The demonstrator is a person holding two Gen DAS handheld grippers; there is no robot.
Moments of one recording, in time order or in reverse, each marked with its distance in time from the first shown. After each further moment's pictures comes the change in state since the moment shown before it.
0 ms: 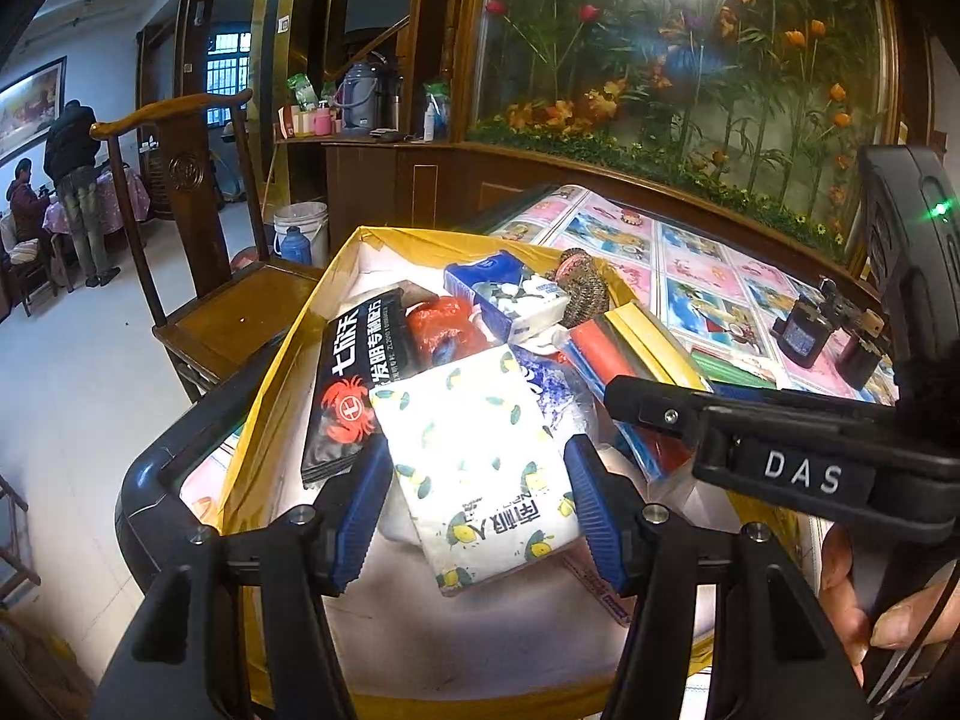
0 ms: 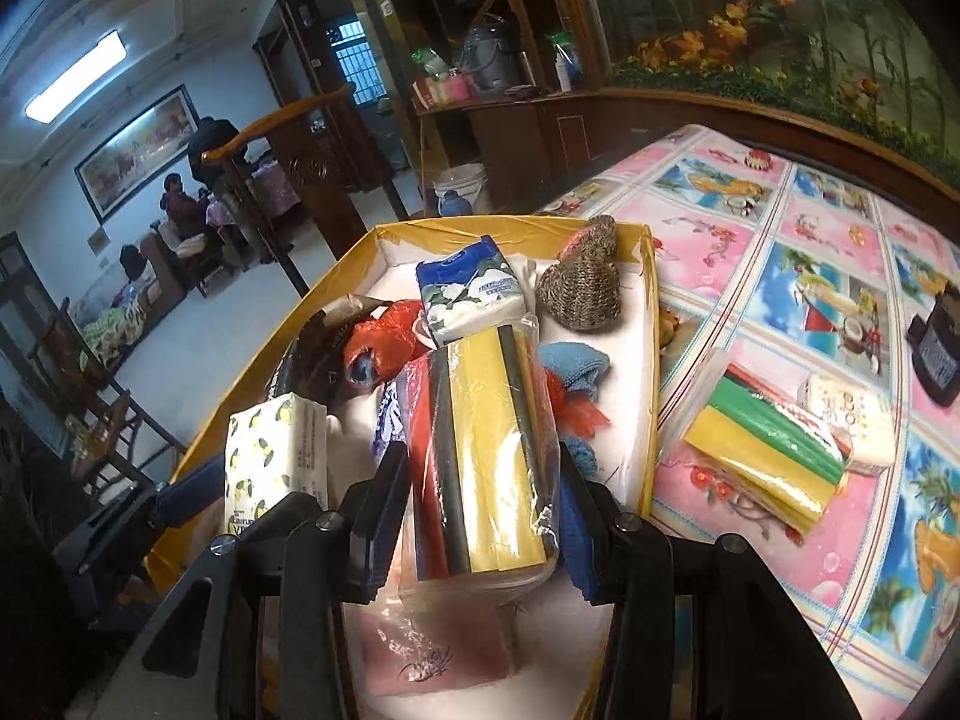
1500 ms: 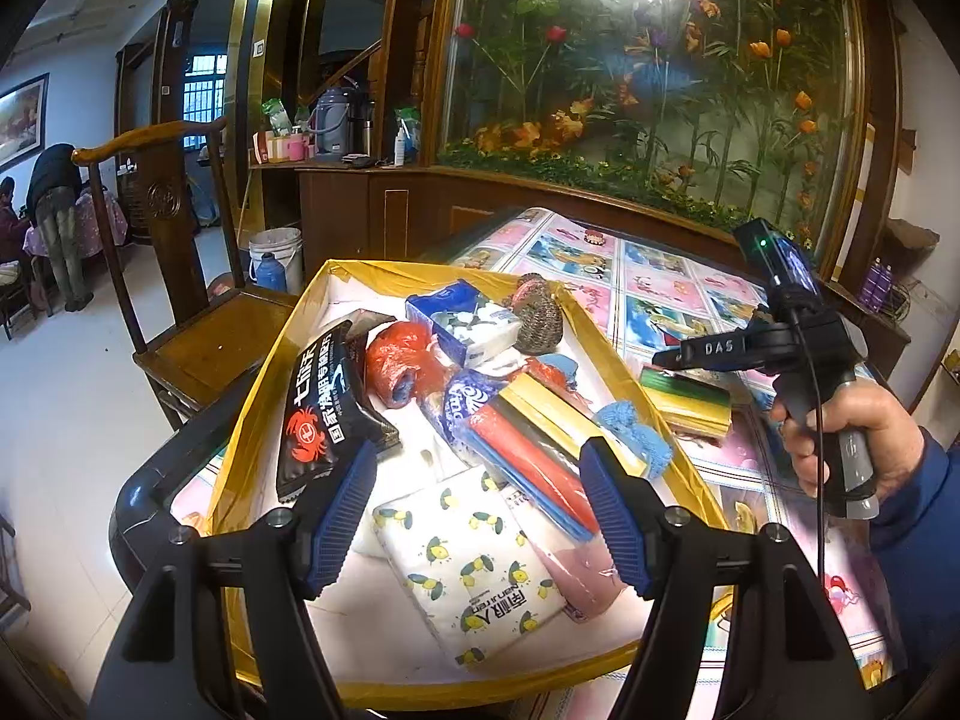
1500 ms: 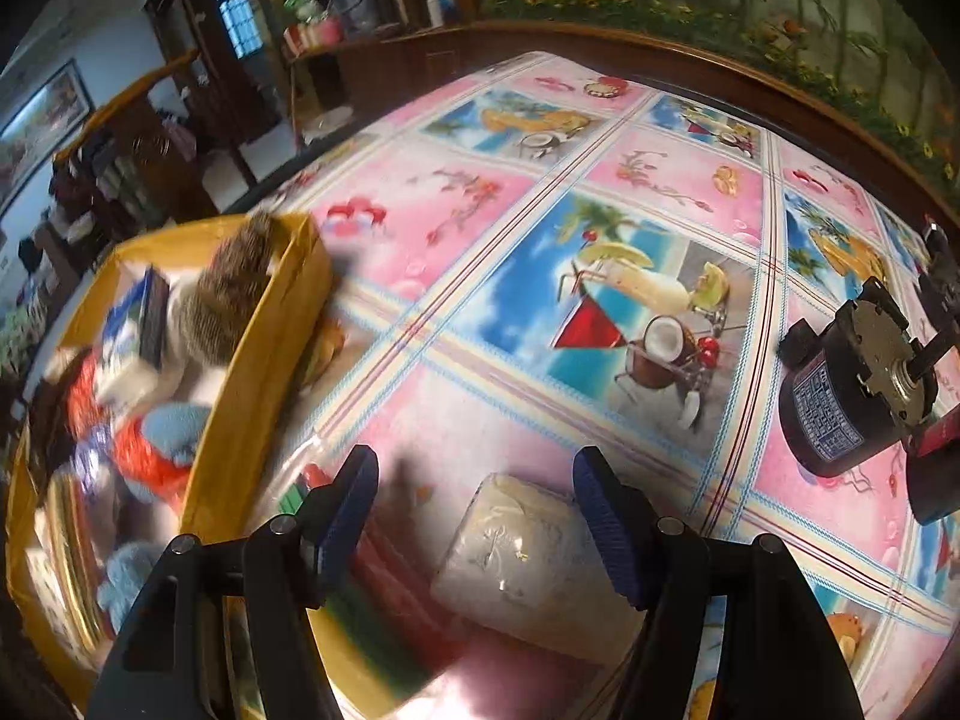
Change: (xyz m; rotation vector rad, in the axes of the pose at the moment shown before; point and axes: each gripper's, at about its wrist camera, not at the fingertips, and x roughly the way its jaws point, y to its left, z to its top) left arm -0.016 -0.017 0.000 0.038 -0.059 -0.065; right arm 0.035 -0.153 0.040 0.068 0.203 -0.250
